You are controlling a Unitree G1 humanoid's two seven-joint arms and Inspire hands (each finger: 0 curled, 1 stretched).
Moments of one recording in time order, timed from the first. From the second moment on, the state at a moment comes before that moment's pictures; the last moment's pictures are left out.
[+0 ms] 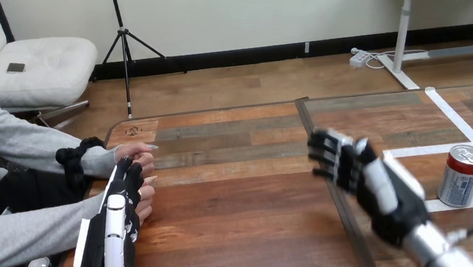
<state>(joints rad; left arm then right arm) 0.01 0.06 0.17 0.59 -0.23 -0.64 -0.35 -0.15 -0.17 -0.09 0.59 0.20 -0.40 0.44</state>
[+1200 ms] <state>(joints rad) 0.01 0.05 0.17 0.59 -0.23 -0.64 -0.34 -0.44 -0.37 -0.26 0.53 0.27 -0.36 0.41</state>
